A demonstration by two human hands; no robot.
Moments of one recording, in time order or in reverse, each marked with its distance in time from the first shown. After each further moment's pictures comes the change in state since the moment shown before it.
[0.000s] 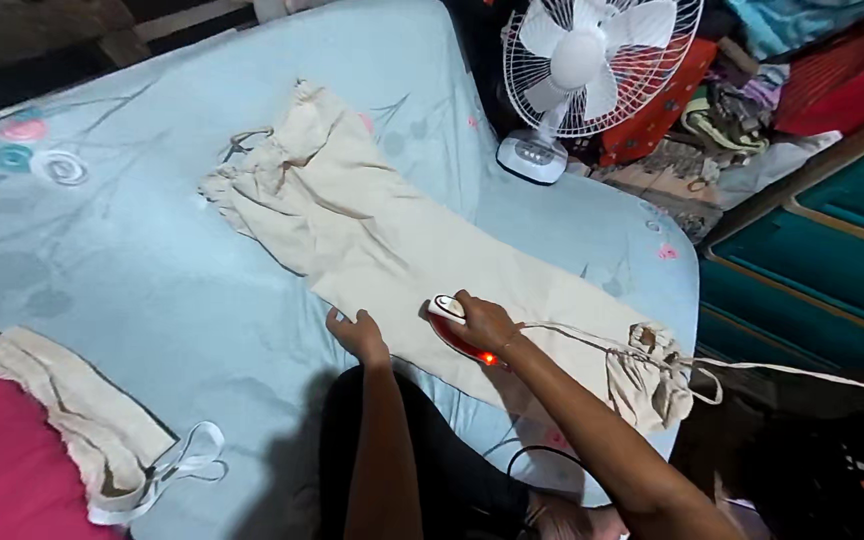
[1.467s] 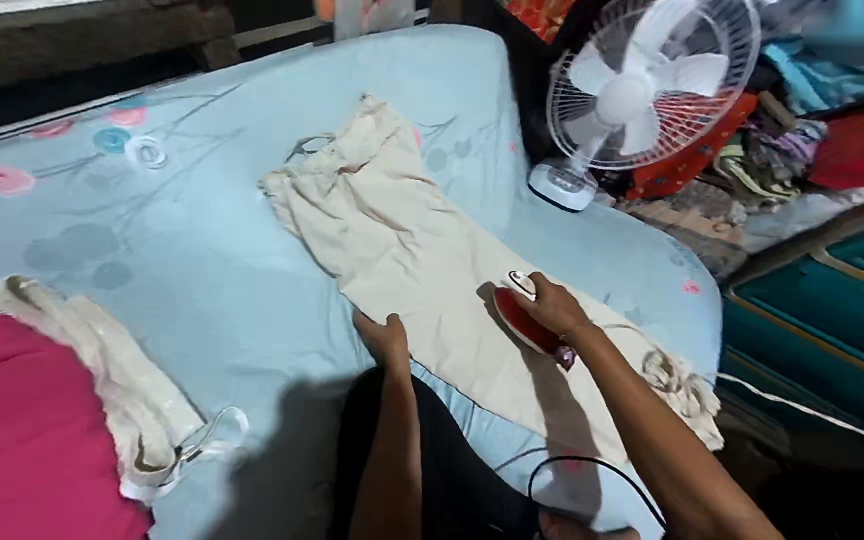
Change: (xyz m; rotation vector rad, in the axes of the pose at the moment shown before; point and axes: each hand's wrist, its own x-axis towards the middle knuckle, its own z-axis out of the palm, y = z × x) left_hand 0.006 -0.008 -0.012 0.122 -0.056 0.135; right_hand 0.008 0.041 -0.054 0.039 0.177 0.184
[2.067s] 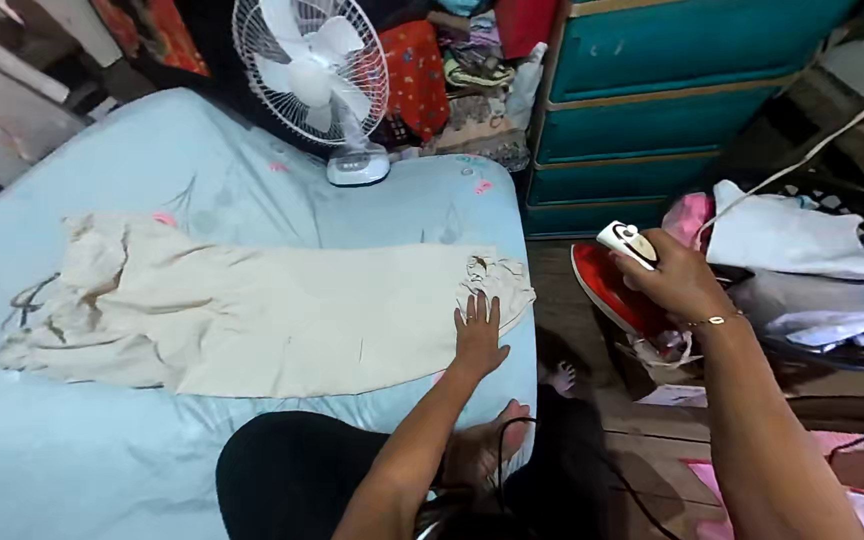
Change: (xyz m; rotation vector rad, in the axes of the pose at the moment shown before) left_hand -0.355 -0.026 0.150 1.084 -1.313 1.172; right_hand -0.336 0.309 -0.062 0.309 0.664 0.466
